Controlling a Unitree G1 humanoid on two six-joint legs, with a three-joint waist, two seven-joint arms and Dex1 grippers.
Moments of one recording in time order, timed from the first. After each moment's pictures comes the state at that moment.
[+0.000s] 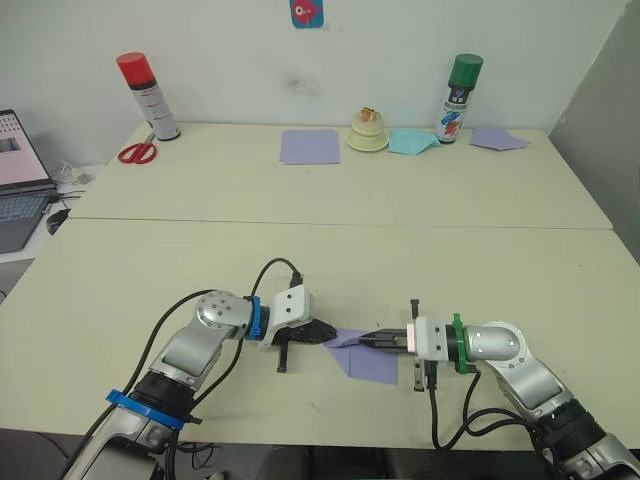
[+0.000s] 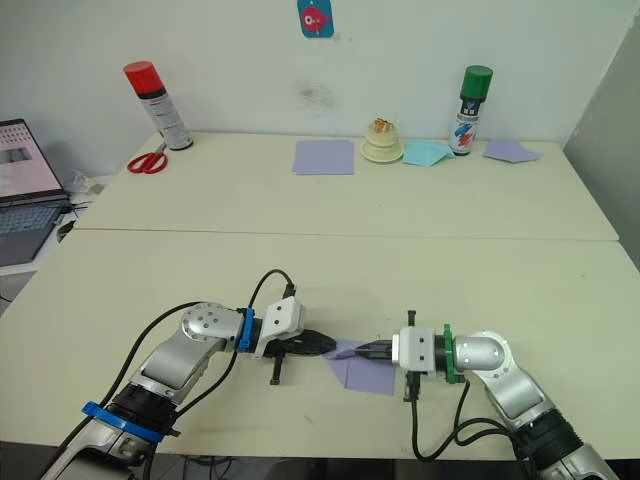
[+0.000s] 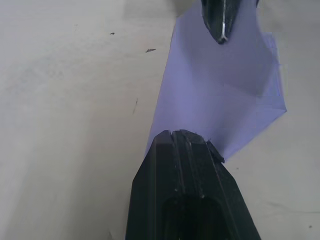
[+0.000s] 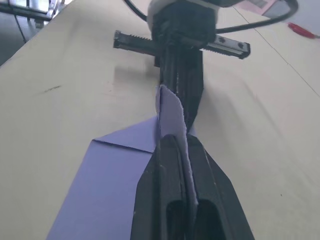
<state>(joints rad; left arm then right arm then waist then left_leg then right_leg) -0.35 0.59 -0.34 0.11 -0.15 0.12 -1.21 -0.21 -0.58 0.38 -0.04 0.19 -0.19 1.00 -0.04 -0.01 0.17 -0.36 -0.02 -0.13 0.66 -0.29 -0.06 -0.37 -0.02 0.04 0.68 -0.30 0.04</state>
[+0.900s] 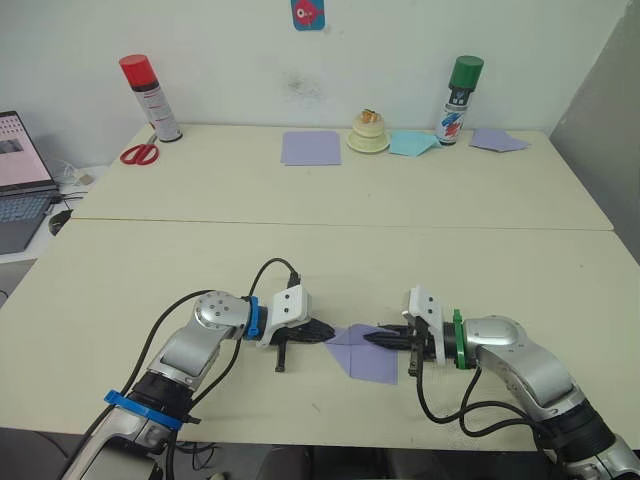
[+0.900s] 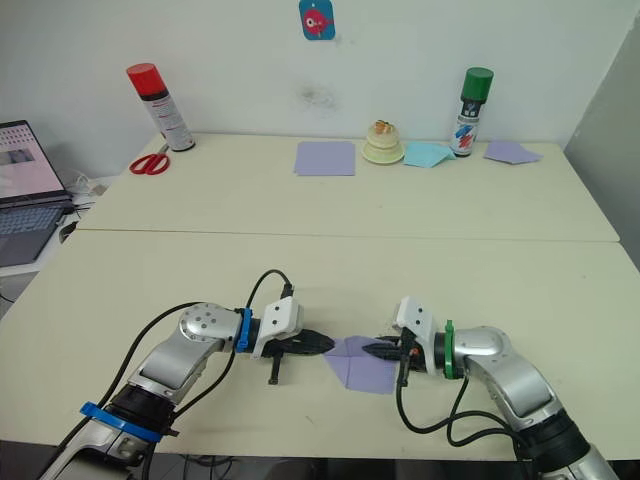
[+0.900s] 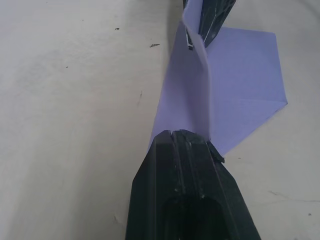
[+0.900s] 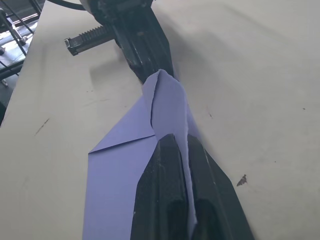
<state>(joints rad) -0.35 0.59 -0.33 0.12 -0.15 0.10 -1.21 -0.21 -0.56 0.30 -0.22 0.33 0.49 0.91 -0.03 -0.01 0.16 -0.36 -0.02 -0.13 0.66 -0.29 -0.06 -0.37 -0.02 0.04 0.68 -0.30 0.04</state>
